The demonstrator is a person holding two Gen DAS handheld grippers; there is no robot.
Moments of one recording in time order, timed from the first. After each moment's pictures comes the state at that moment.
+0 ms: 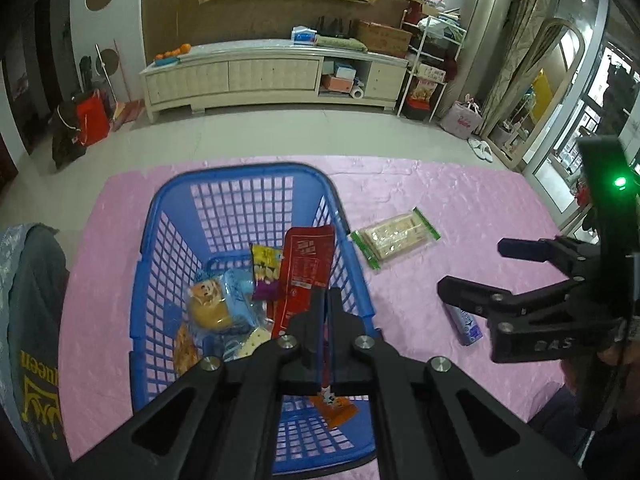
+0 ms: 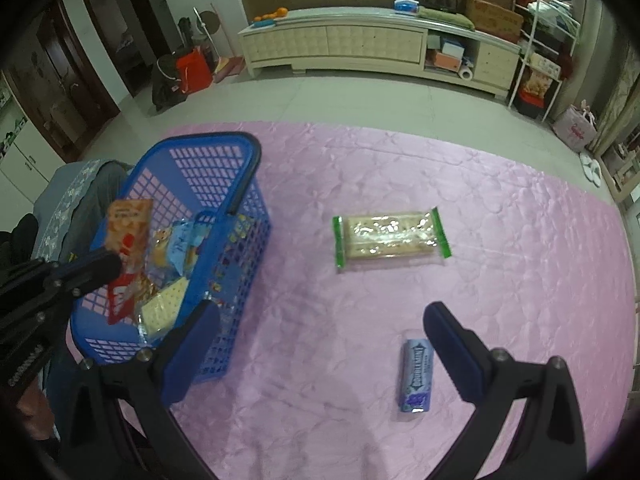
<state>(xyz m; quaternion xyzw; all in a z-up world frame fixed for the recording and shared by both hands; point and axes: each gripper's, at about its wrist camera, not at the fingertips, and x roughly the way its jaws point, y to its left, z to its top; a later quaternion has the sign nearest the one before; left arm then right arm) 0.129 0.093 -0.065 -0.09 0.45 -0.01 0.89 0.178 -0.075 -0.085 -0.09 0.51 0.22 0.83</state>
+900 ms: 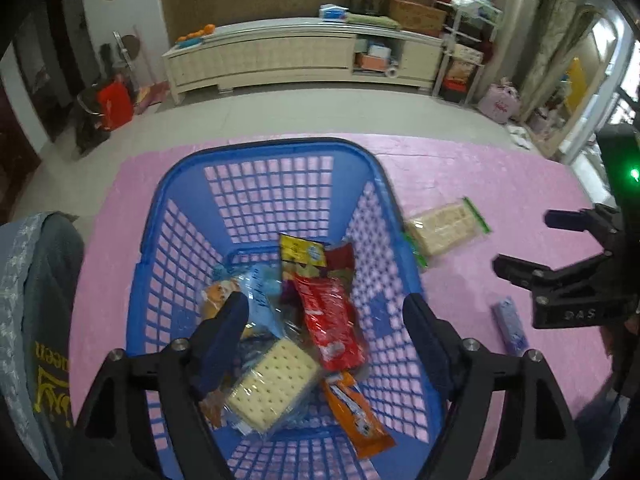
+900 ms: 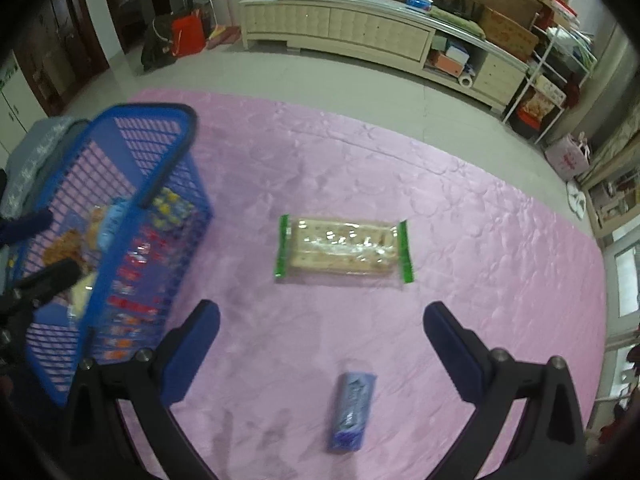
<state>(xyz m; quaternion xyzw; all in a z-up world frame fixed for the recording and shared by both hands) 0.167 0.101 -0.094 -0.07 0.49 0.07 0.87 0.232 -0.084 -0.120 -0.19 0.51 0.20 0.81</state>
